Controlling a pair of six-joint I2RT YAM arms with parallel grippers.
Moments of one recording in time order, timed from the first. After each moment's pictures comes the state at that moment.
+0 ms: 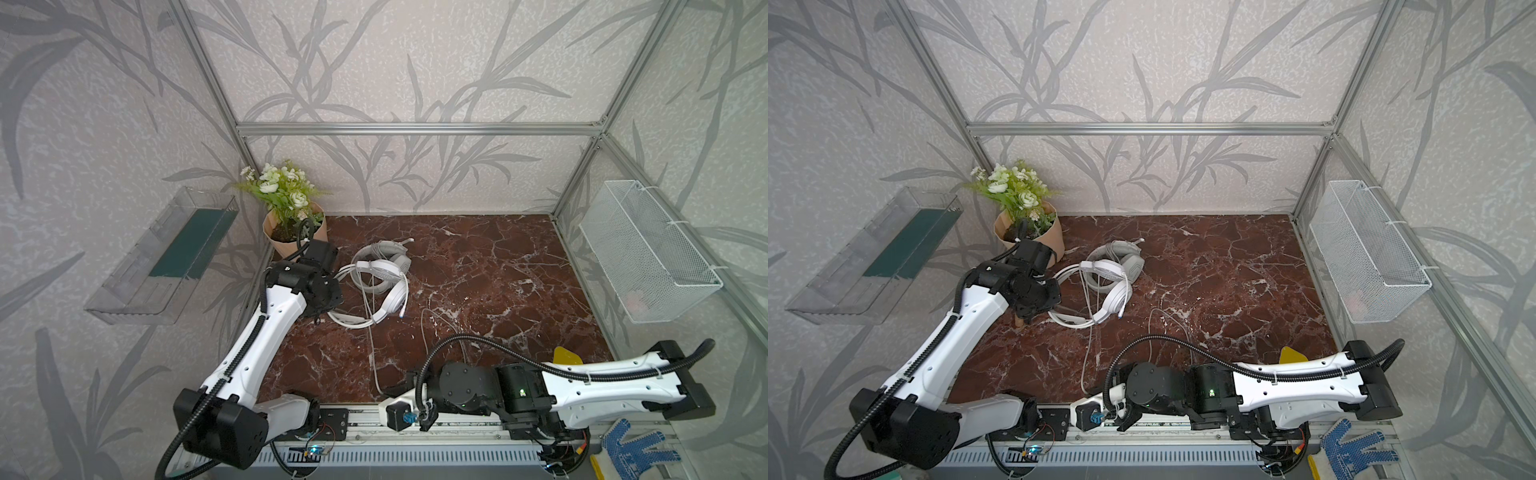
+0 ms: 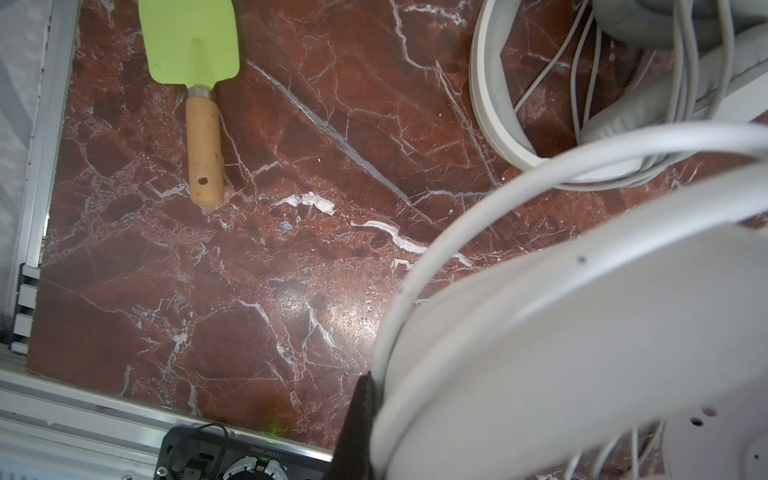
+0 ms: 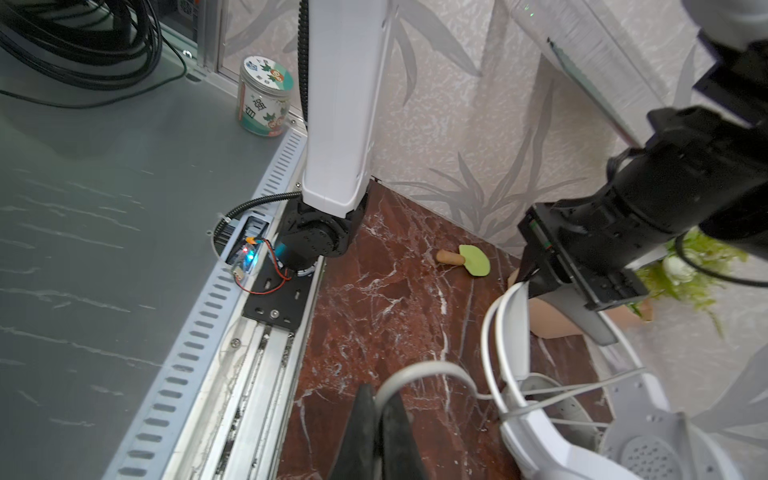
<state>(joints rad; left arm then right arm) -0.27 1.24 1.21 -1.24 -0.12 -0.59 1.60 1.20 1.01 -0.19 0.17 -0.53</state>
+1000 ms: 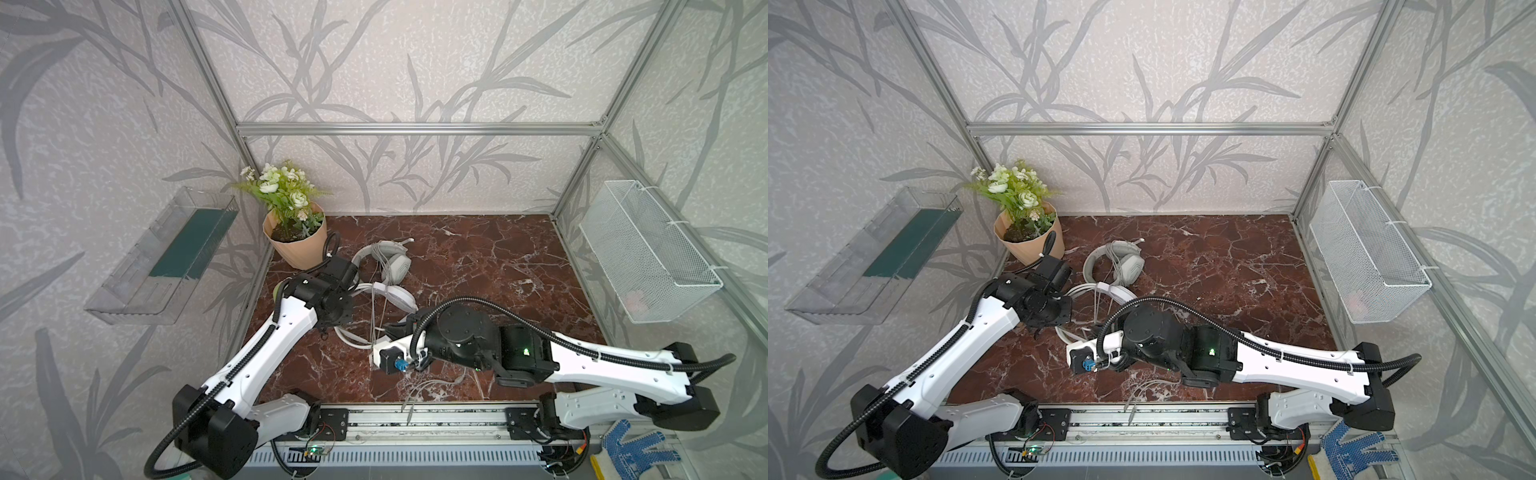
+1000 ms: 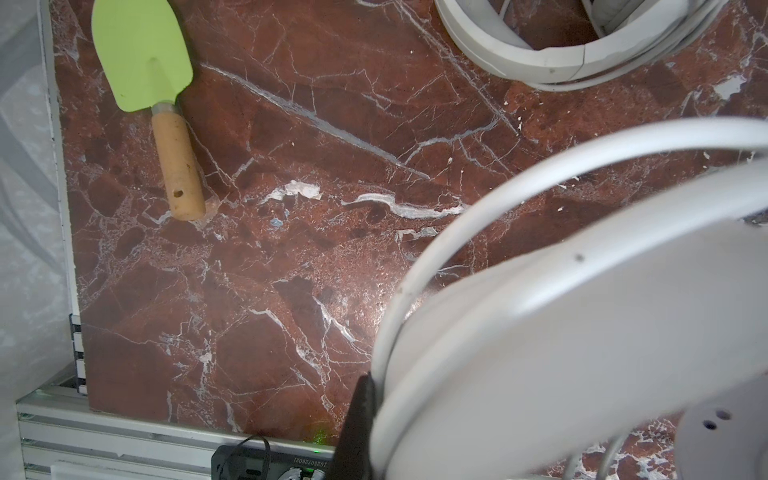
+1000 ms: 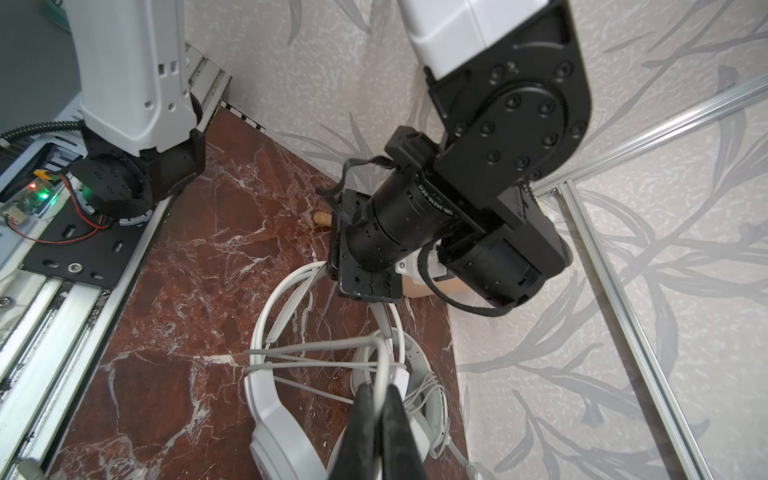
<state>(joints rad) -0.41 1.18 1.09 -1.21 -0.20 -0.50 1.35 1.26 1.27 -0.36 0.21 -0.79</state>
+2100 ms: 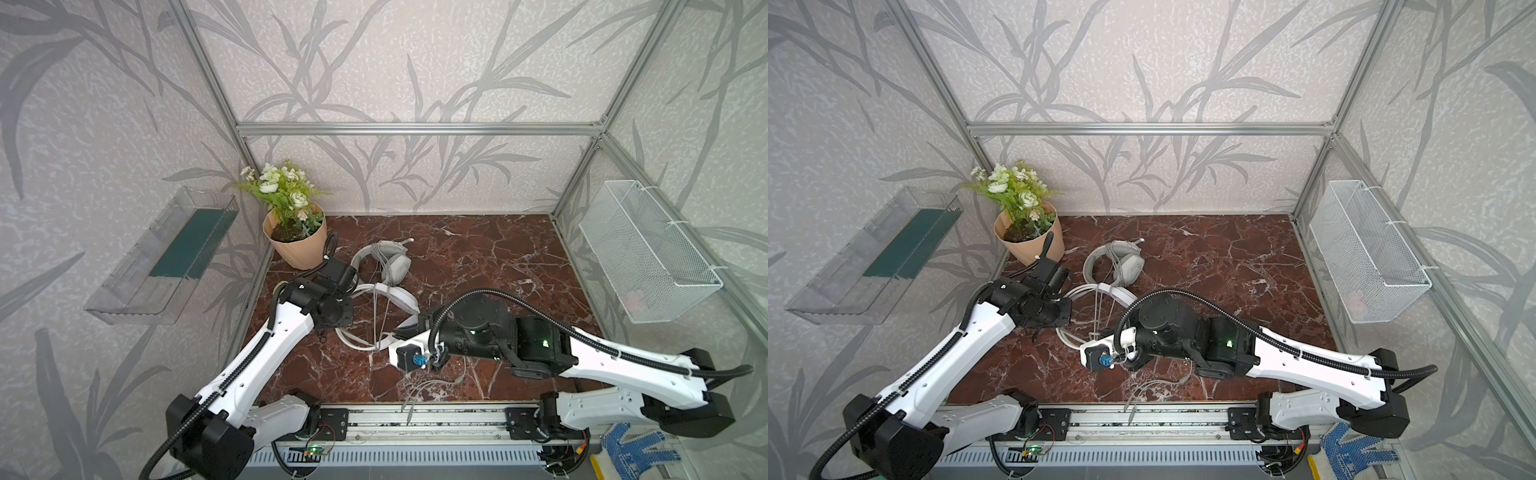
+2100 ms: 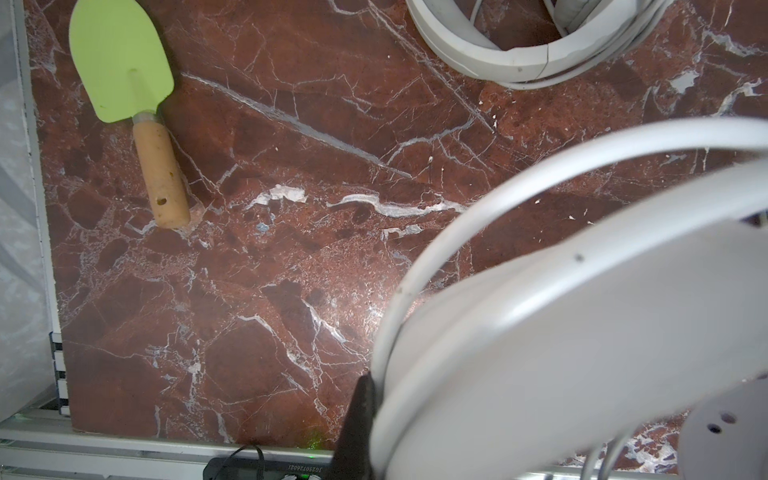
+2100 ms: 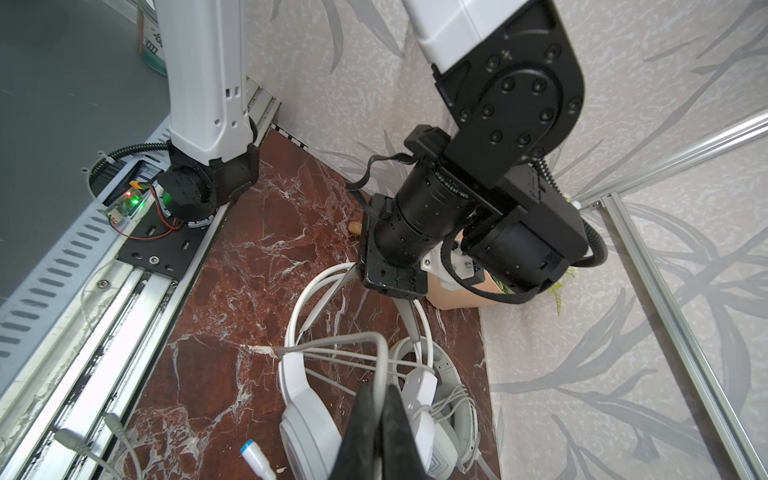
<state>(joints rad) -0.42 1.15 1.08 -1.19 -0.16 -0.47 1.29 1.22 1.29 -0.46 0.04 -0.77</state>
